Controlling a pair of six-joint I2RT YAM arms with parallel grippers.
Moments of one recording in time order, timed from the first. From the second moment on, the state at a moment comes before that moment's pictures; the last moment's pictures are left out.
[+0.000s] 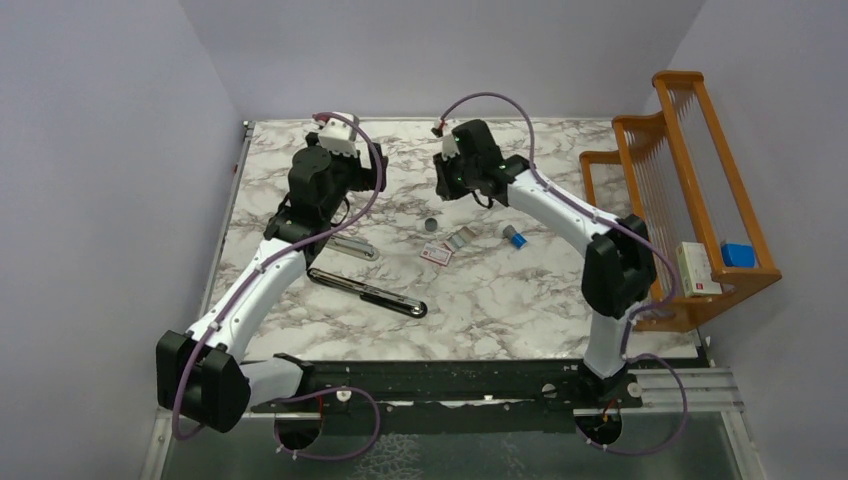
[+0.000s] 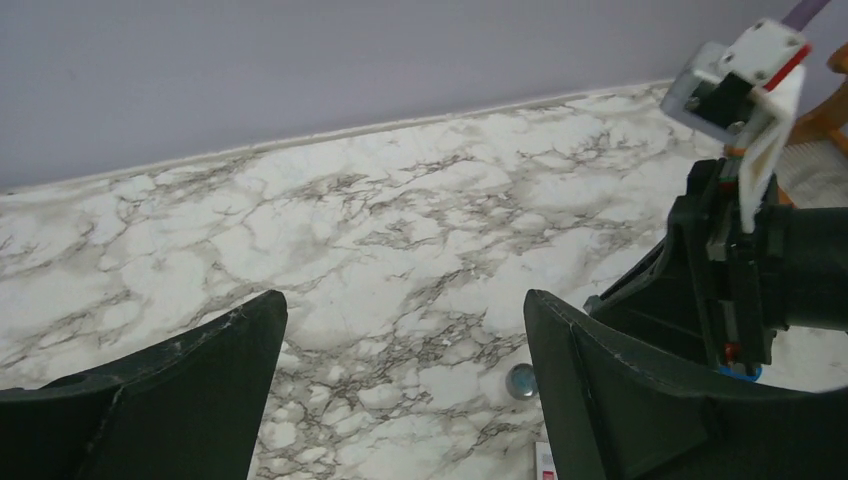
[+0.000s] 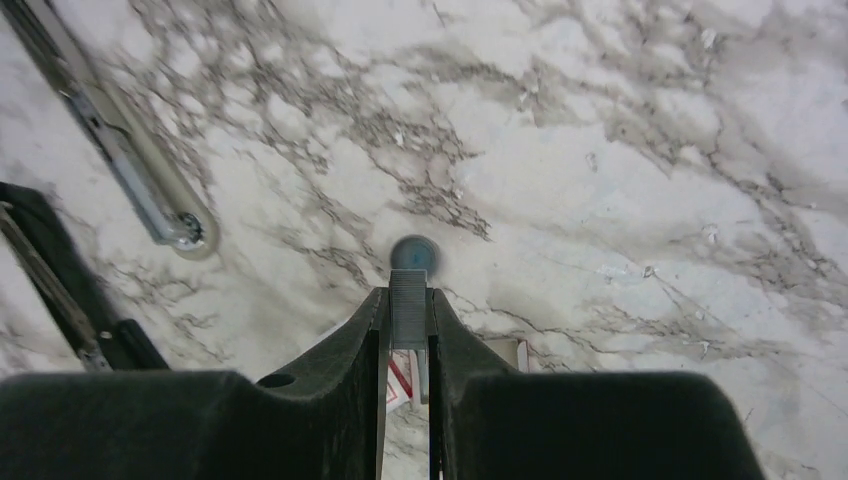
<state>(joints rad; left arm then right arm) -0.37 1.22 1.00 0.09 -0.05 -0.09 0.61 1.95 1.66 -0.46 -0.07 0.06</state>
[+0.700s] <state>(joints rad) -0.45 1.28 1.21 0.28 0.60 -0.36 0.31 1.32 1.13 0.63 -0.70 0.61</state>
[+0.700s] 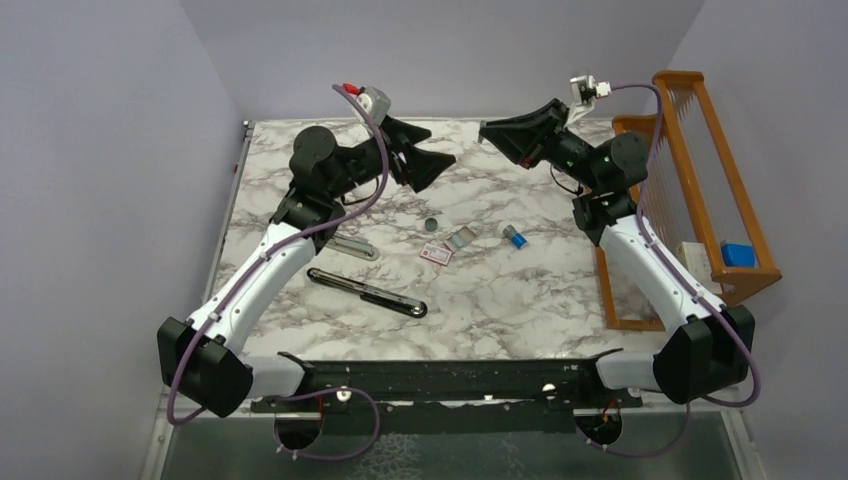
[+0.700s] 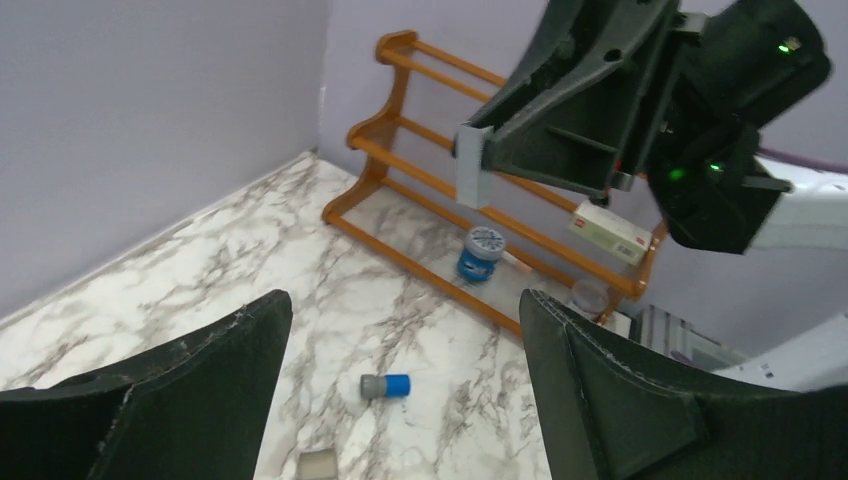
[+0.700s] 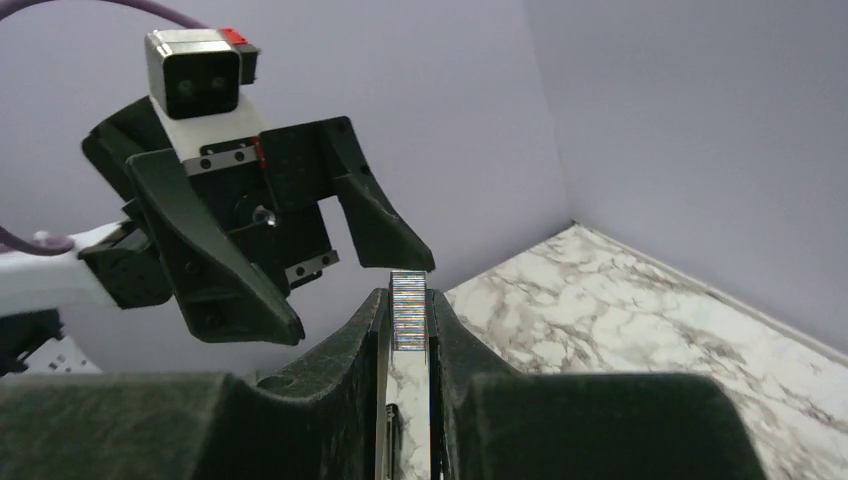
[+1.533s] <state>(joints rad) -0.64 1.32 1.30 0.43 0.76 -0.30 0.31 1.27 1.16 1.14 -1.09 0.87</state>
